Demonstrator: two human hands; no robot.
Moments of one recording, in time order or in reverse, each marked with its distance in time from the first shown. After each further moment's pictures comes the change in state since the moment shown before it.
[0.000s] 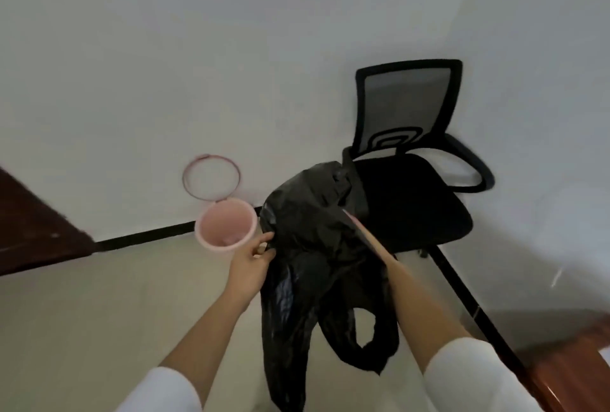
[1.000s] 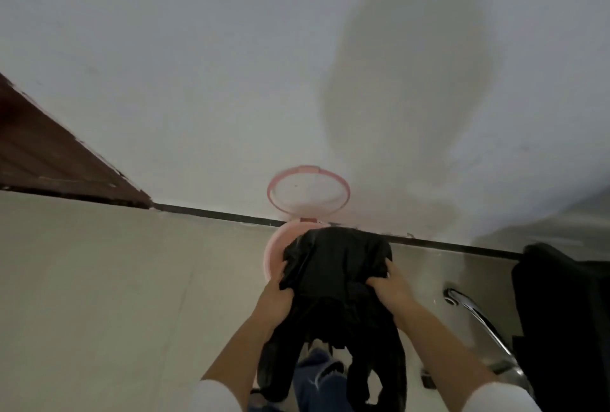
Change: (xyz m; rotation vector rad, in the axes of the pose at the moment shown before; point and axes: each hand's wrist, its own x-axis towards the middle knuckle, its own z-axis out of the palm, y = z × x) left_hand 0.419 -0.137 -0.185 -0.102 0.056 -0.510; right_hand 0.520 0.008 0.218 -0.609 0.047 0.179
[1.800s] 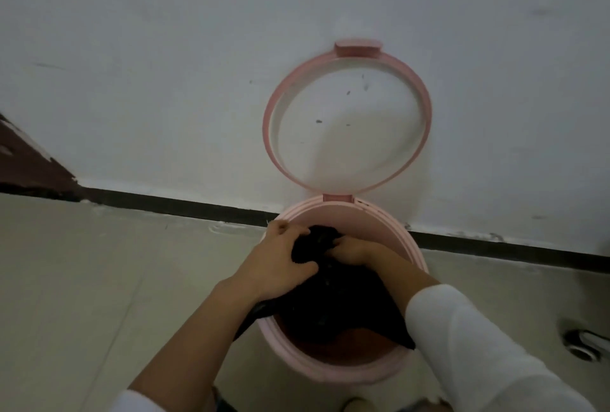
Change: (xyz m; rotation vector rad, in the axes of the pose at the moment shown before) left_hand 0.342 -0.156 -0.019 0.655 0.022 0.470; right_hand 0.387 0.110 0.200 -0.859 -0.357 -0.199
